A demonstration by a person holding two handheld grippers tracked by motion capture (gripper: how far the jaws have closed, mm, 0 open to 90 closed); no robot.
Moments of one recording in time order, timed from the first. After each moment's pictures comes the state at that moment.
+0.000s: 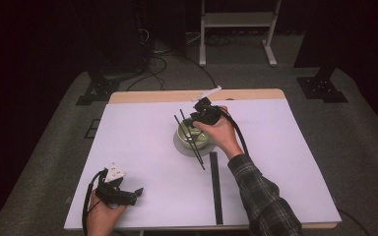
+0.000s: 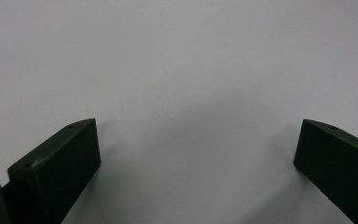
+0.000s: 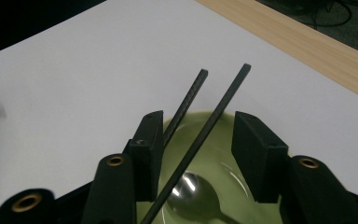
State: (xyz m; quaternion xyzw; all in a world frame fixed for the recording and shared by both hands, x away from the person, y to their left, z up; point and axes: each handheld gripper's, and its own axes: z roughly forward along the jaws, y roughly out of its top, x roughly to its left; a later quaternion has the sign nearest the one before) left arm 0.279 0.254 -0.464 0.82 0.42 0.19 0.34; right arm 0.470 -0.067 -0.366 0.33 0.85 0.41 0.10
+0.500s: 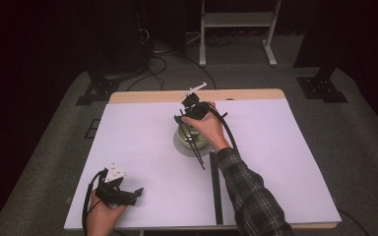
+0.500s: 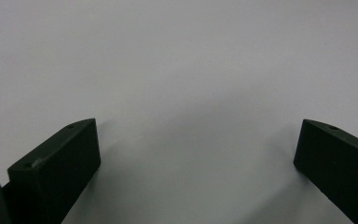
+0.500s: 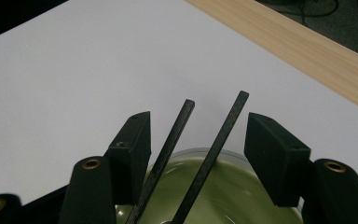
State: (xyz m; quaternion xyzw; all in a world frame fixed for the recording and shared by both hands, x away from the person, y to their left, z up) left arm 0.279 0.254 -0.464 0.82 0.42 0.19 0.34; right arm 0.500 -0.033 -0.377 0.35 0.85 0.38 0.11
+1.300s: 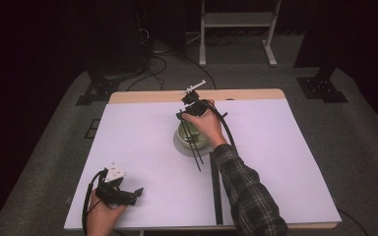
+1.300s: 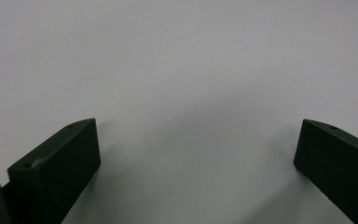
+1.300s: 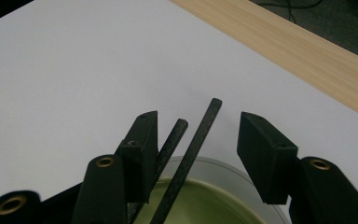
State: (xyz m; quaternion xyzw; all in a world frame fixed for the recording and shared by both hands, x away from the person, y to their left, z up) left arm 0.279 0.254 -0.464 0.82 0.42 0.19 0.34; right arm 0.518 -0.032 -0.382 0.37 0.84 0.36 0.12
